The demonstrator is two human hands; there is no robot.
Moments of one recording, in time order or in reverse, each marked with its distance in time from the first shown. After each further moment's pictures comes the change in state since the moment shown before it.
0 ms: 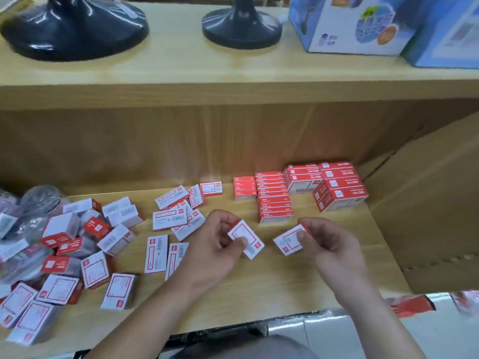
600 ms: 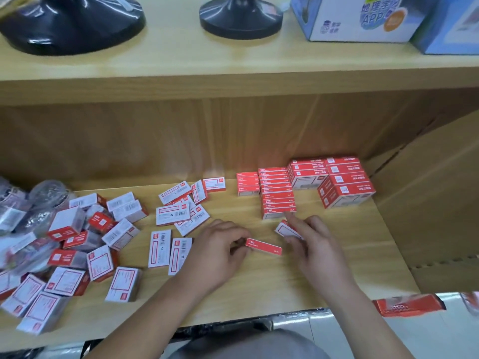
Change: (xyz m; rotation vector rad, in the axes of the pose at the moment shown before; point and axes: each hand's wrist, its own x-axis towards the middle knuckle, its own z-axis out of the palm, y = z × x) left_hand 0.010 -0.030 -0.003 0.663 -0.045 0.394; right_hand 0.012 0.042 0.008 -0.708 -0.063 -0.414
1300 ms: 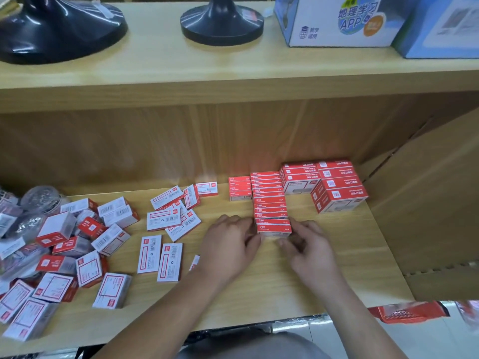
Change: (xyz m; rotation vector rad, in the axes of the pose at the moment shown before) left_hand 0.034 0.018 0.038 0.246 0.030 -0.061; right_hand 0.012 0.022 0.011 0.342 -0.033 0.175
